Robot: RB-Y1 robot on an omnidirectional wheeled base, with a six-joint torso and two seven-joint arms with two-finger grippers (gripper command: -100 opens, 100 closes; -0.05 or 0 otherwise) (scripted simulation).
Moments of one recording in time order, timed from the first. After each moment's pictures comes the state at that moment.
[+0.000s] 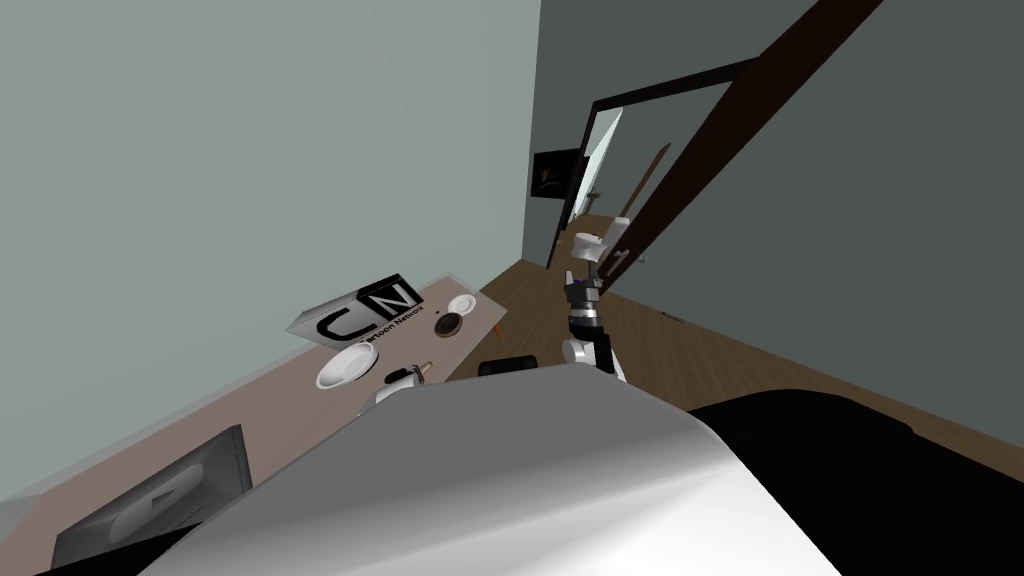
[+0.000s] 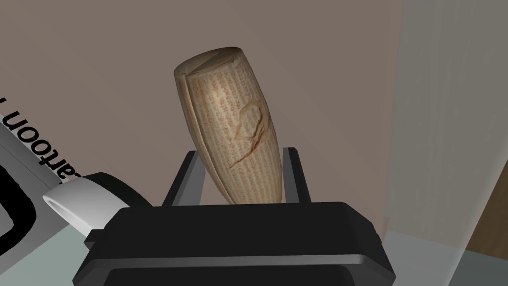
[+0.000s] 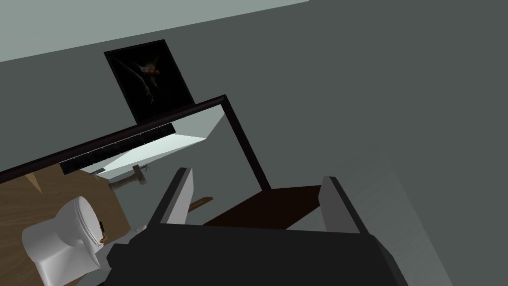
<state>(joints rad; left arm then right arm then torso) 0.09 0.32 0.31 -0.84 0.15 0.43 0.22 0.52 -0.03 0.05 -2.26 -0.12 -0.38 -0.14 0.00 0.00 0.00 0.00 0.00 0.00</state>
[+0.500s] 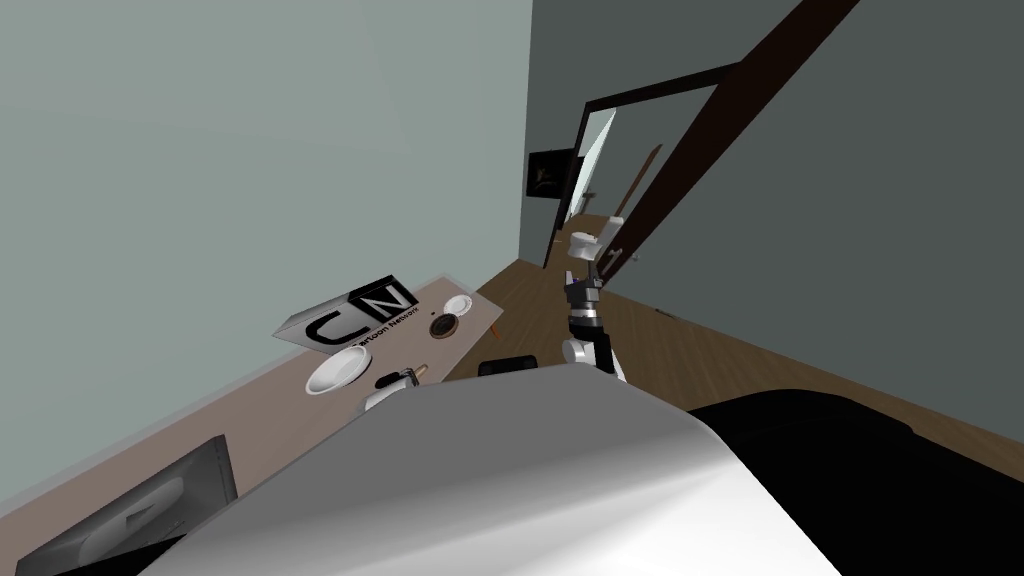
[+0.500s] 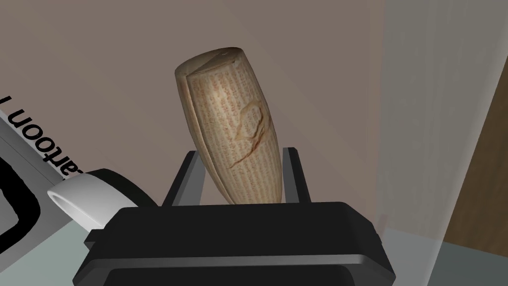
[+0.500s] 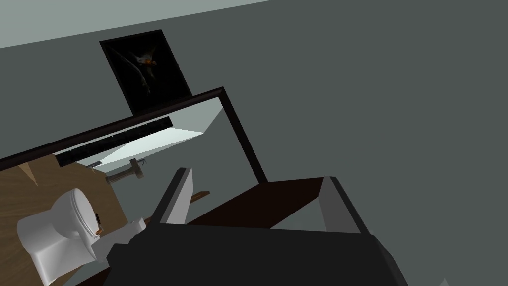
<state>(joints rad) 0.16 0.34 0.30 -0.93 0.20 0.48 0.22 0.52 -0.03 0.05 -2.26 -0.12 -0.38 -0.14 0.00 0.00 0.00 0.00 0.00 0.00</state>
